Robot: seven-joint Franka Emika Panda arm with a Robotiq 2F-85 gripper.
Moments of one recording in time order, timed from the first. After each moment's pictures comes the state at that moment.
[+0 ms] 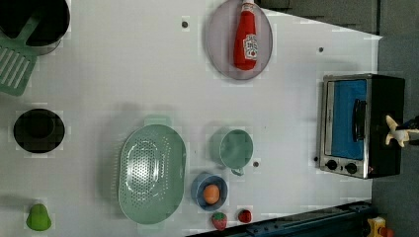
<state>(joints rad) -0.09 0.32 -0.65 -1.79 -0.01 0.41 -0.78</state>
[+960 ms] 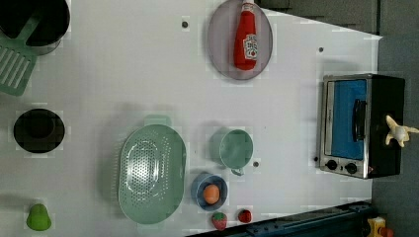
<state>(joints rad) -0.01 -0.13 -0.29 -1.73 -0.08 -0.01 -0.32</state>
